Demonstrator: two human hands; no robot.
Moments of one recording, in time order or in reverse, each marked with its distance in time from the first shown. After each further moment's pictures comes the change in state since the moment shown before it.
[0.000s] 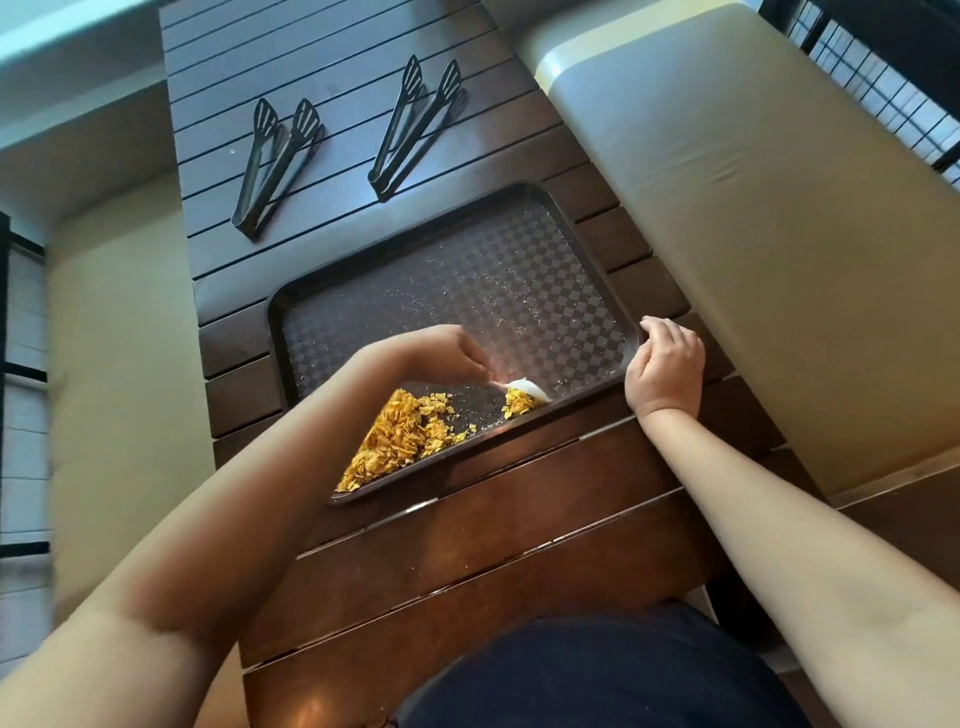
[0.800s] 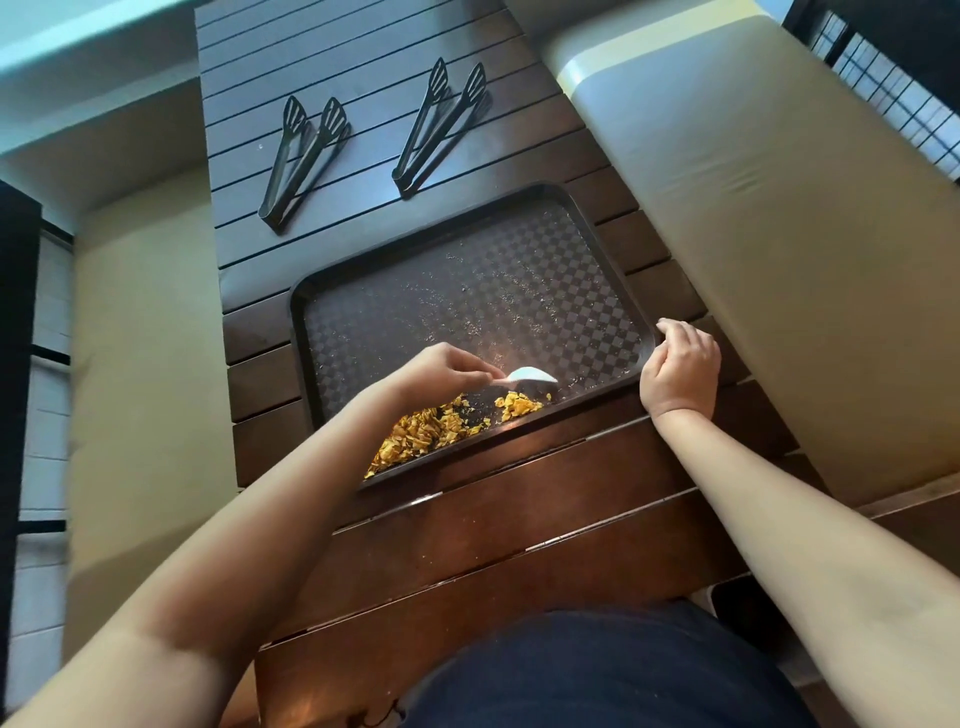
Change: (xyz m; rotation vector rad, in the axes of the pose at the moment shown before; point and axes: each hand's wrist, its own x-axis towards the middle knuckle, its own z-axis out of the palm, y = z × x) left_hand -0.016 -0.030 0.038 -0.447 0.210 -0.030; right_hand 0.000 0.000 -0.001 0.004 -0.012 0.004
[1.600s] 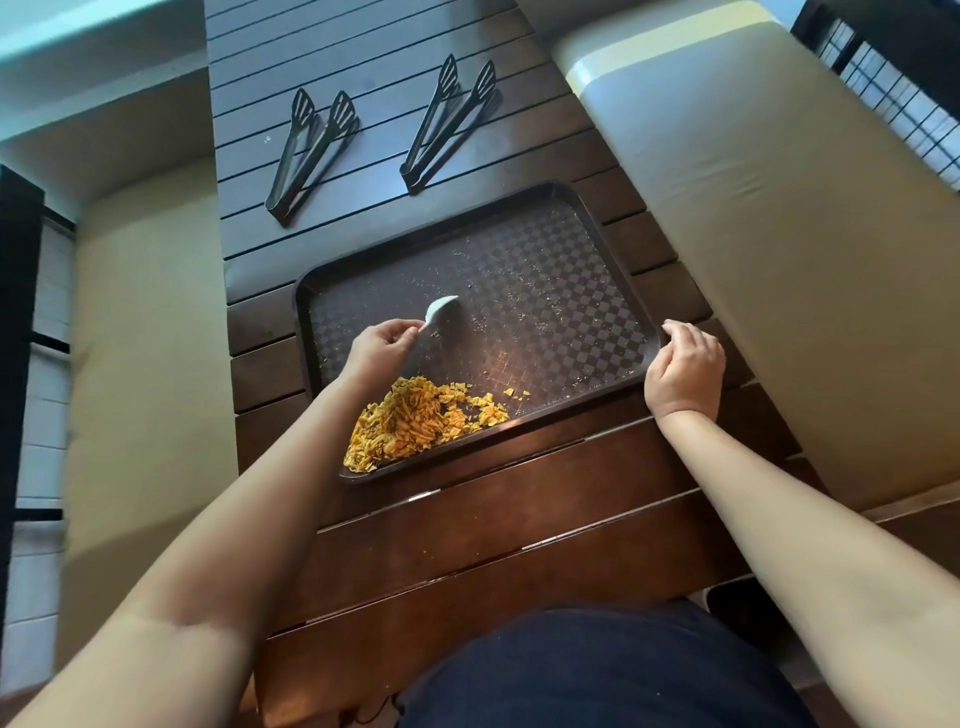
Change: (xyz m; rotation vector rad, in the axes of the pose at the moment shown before) left_hand -0.003 -0.042 -0.026 -0.236 0.518 -0.137; right_hand -0.001 0.000 0.001 -0.004 -0.014 0.010
